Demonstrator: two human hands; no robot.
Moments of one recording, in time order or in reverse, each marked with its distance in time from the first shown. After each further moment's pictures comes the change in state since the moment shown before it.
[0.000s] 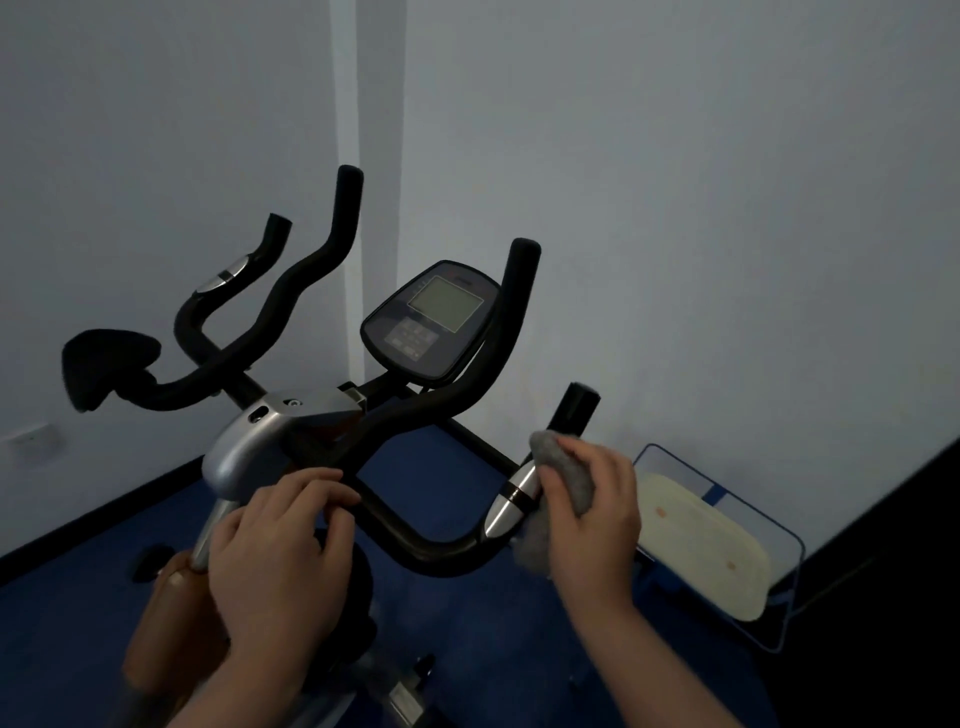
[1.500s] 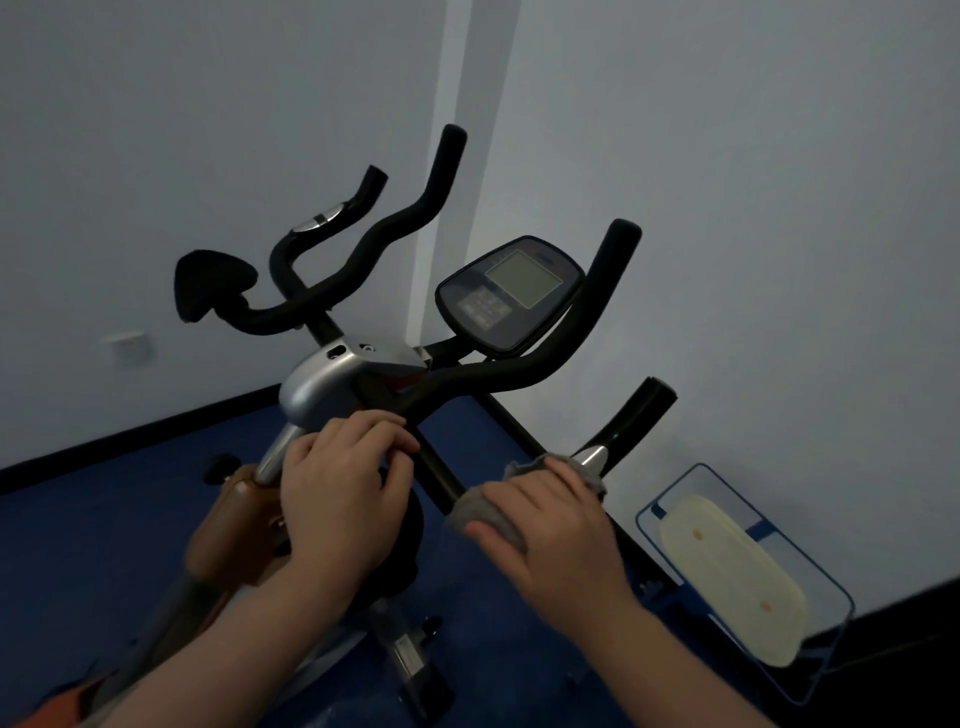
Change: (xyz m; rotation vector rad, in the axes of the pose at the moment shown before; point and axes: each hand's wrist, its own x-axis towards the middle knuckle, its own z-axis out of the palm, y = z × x) left_hand -0.001 -0.005 0.006 -0.029 0.060 0.059; right_hand -0.020 -0.006 0.015 -0.397 -0.599 -0.707
